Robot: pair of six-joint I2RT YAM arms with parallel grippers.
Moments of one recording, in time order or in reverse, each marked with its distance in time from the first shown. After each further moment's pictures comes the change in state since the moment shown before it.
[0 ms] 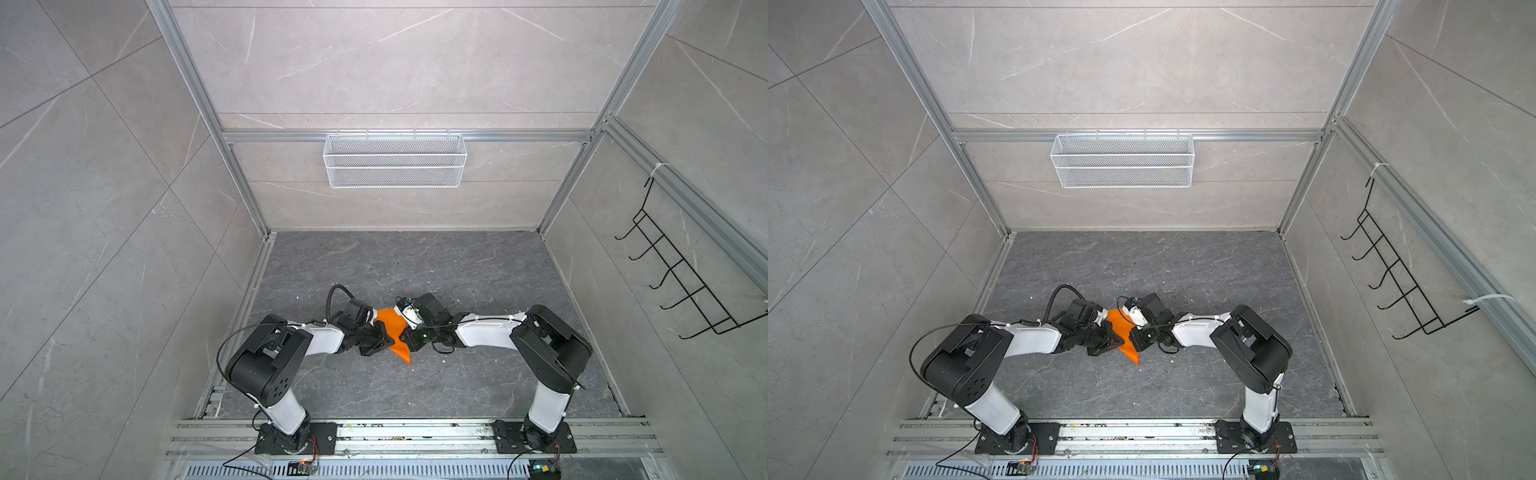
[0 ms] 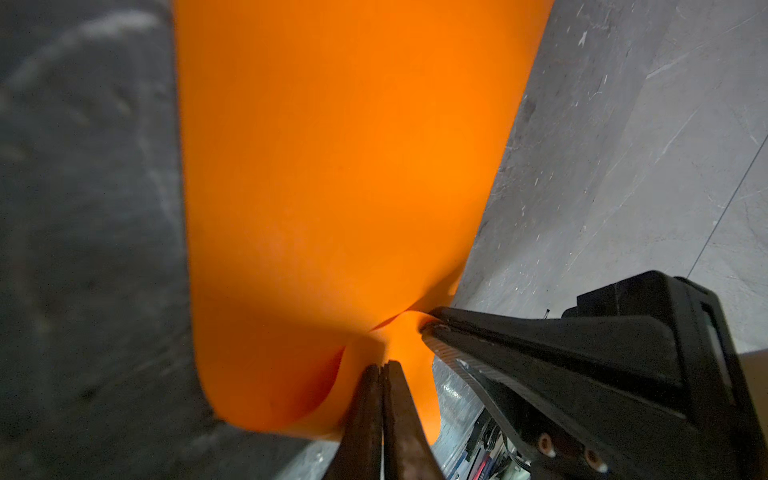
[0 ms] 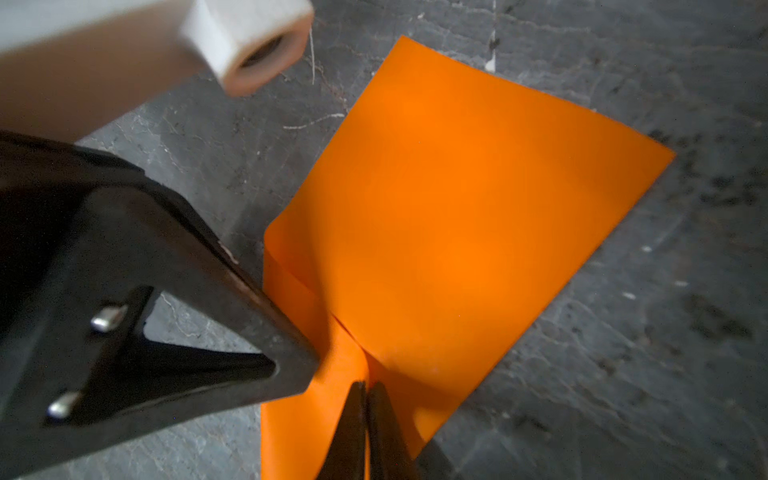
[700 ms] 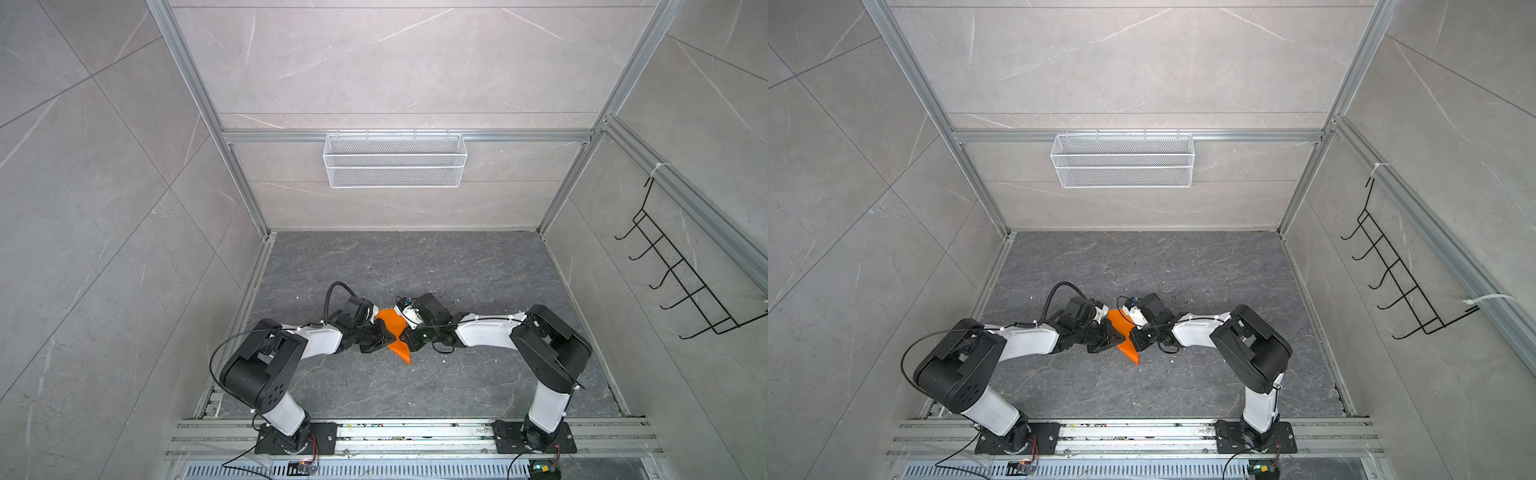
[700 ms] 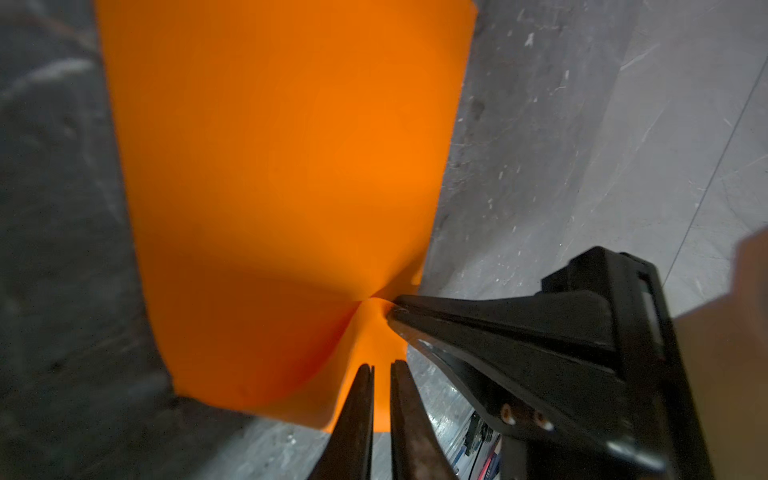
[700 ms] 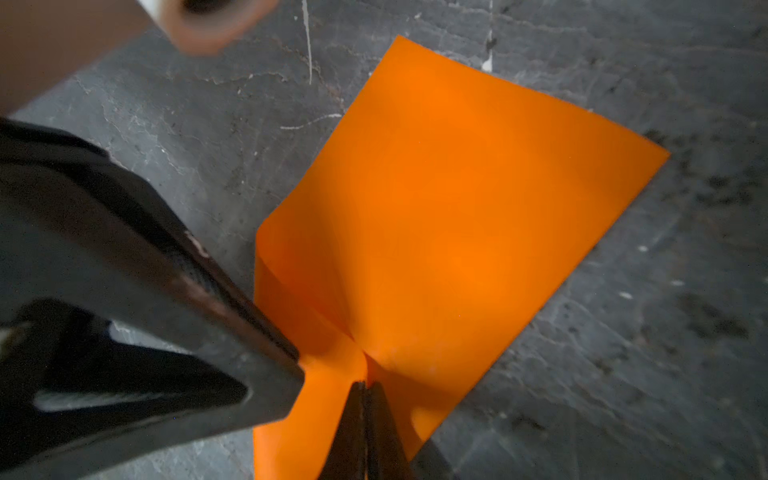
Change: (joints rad) left arm 0.000 -0.063 0.003 -0.005 0.004 0.034; right arm -0.001 0.001 0.002 -0.002 0.005 0.000
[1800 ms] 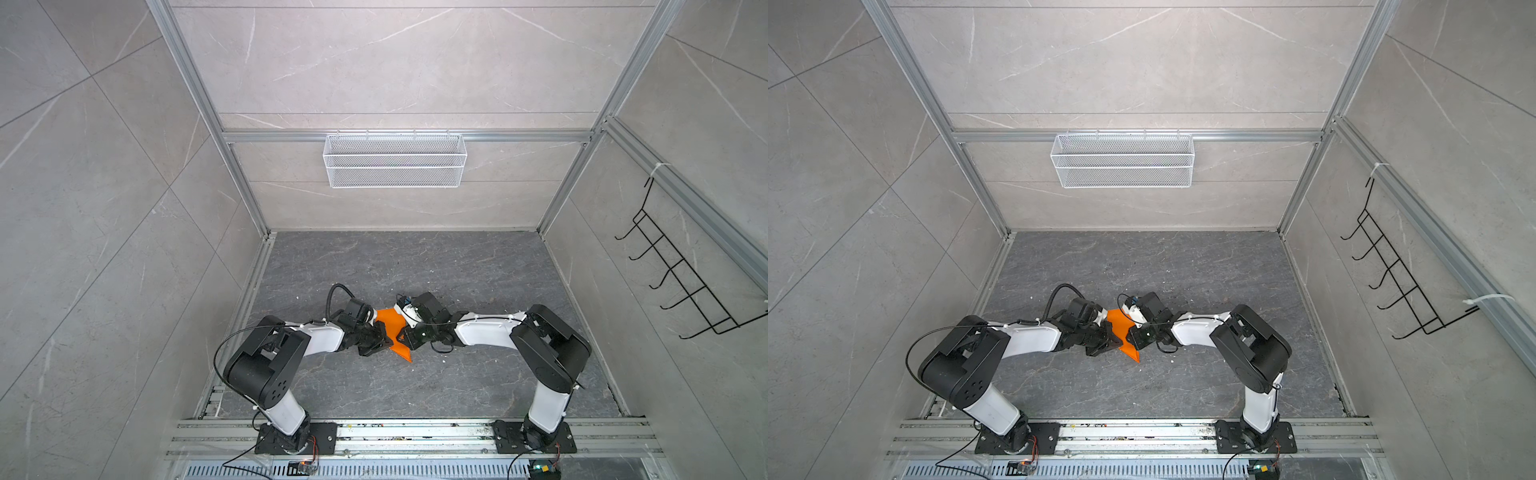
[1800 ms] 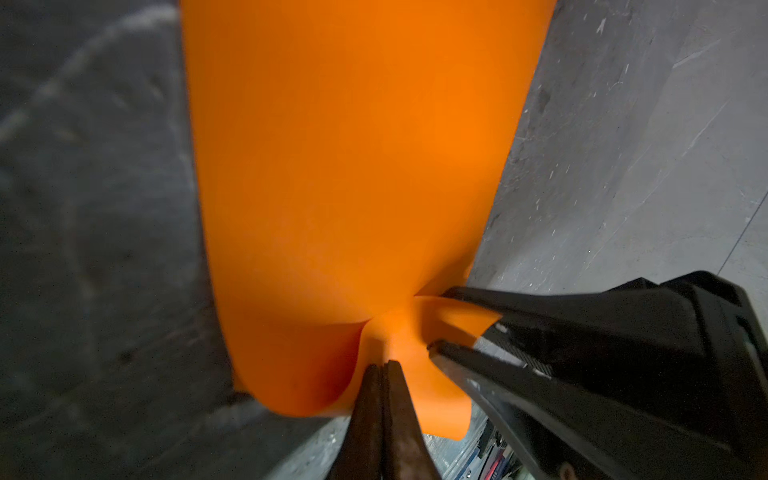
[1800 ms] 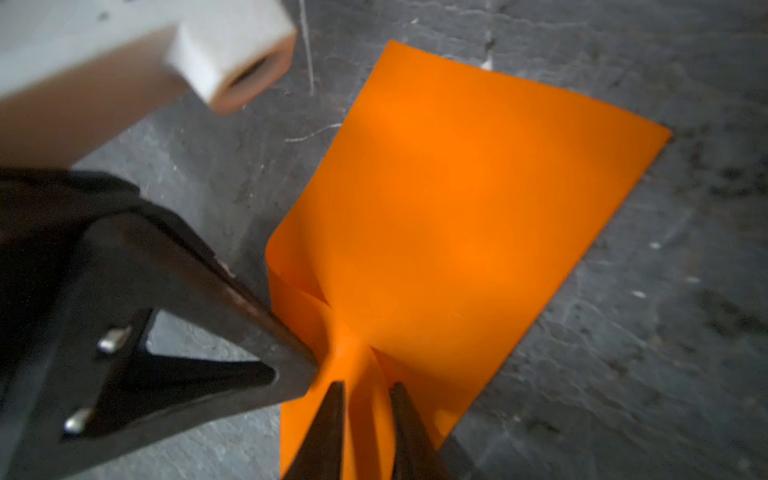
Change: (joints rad) left arm 0.000 0.052 0.031 -0.096 -0.040 0.013; right arm -0.007 0.000 0.023 -0.022 -0.020 0.075
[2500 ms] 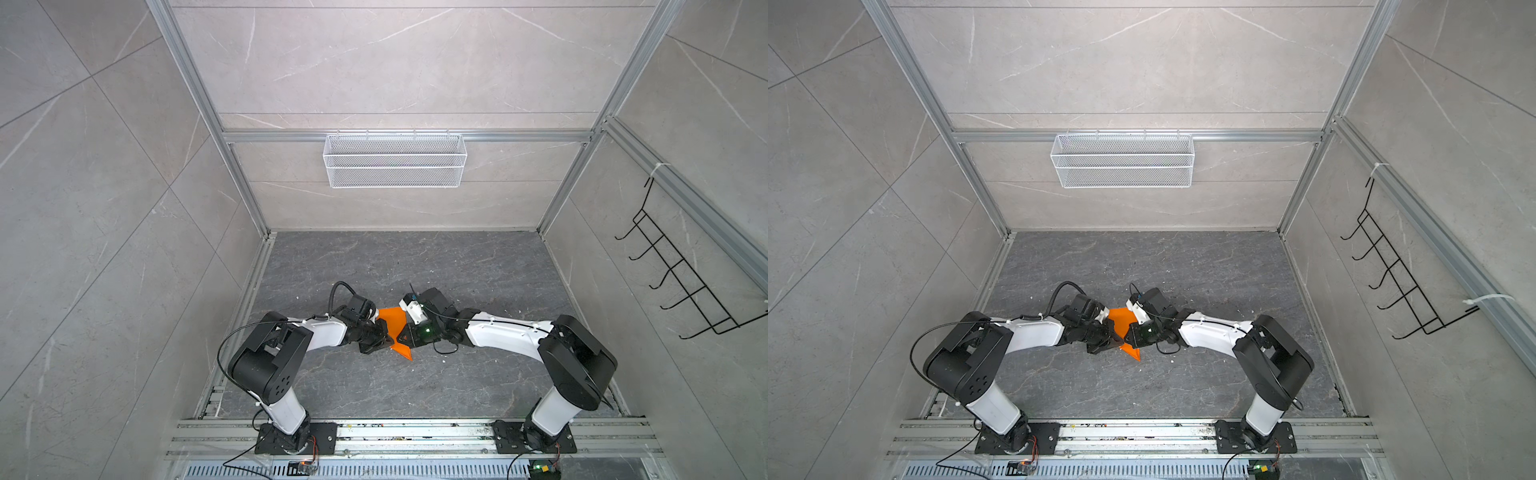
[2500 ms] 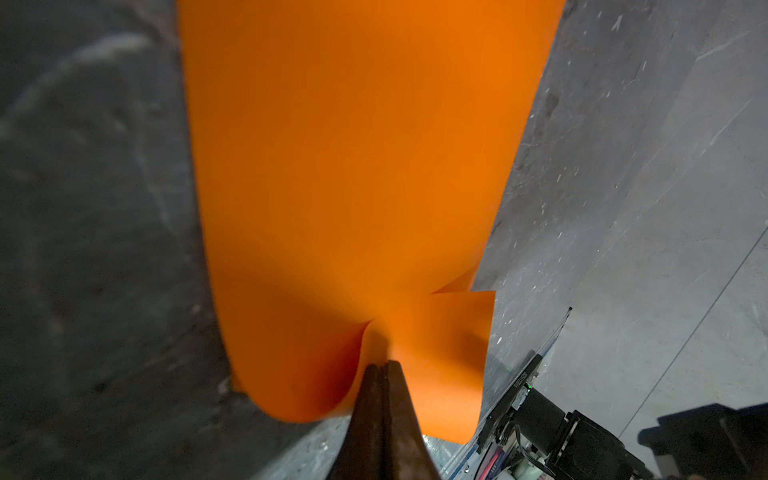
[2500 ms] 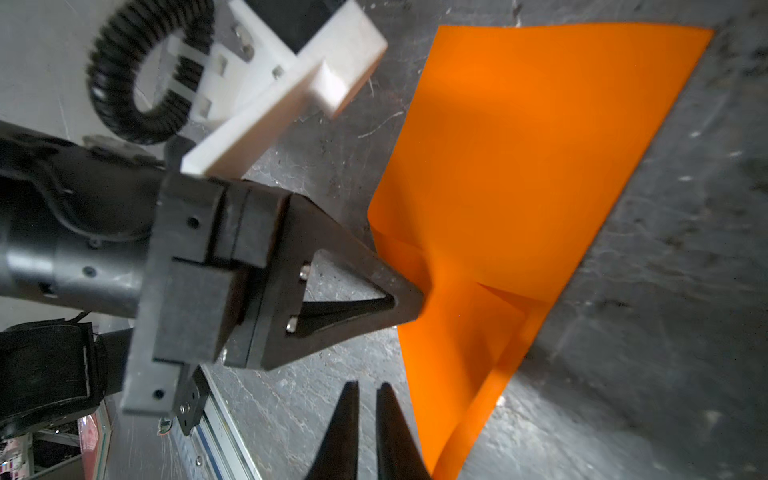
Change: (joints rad) left arm 0.000 0.032 0.060 -0.079 0.010 0.017; right arm 0.024 -0.128 -0.002 -0.117 -0.116 0.262
